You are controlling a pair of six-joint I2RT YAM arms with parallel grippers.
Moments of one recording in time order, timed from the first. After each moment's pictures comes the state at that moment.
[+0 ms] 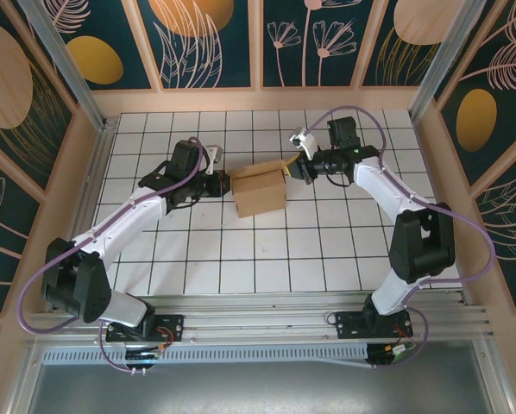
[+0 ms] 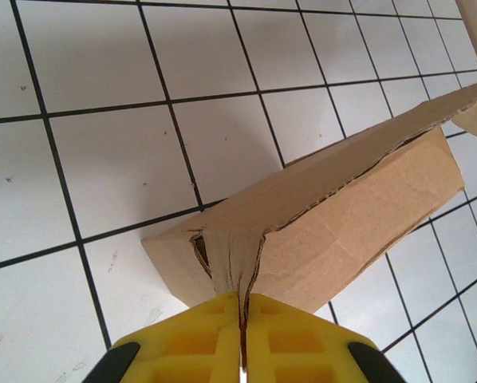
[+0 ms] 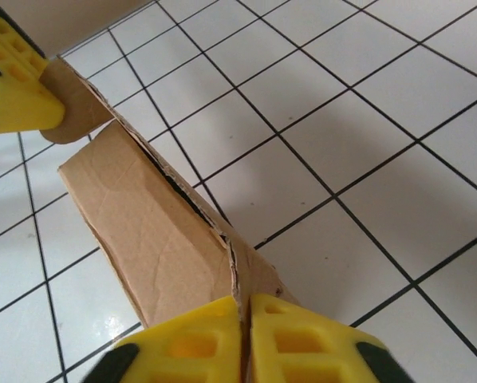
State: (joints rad) left arm -0.47 1.46 1.12 -0.44 0.28 -0.43; right arm 0.31 1.66 1.31 -0.45 -0.73 -0.38
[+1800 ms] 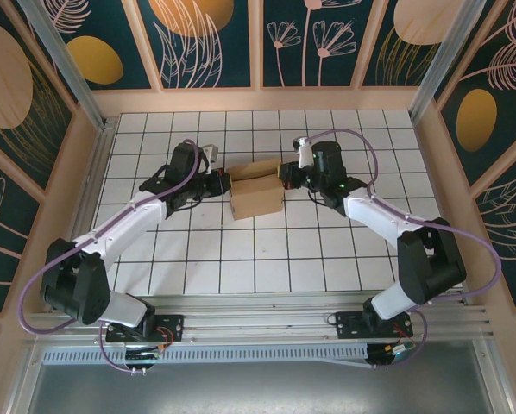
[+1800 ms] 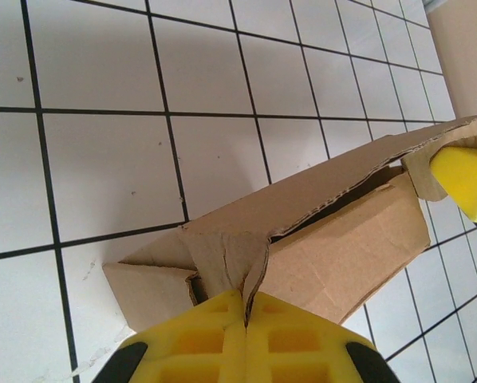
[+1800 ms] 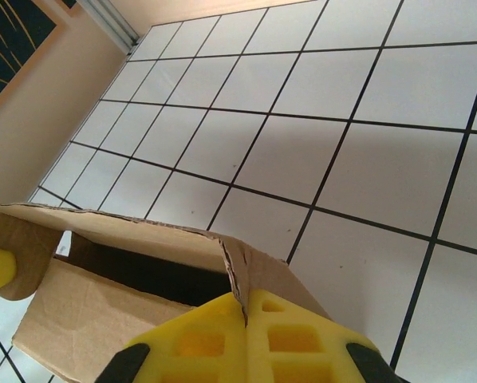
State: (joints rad) left arm -0.47 1.44 1.06 -0.32 0.27 -0.58; right arm 0.48 1.52 0.99 0.04 -0.33 0.33
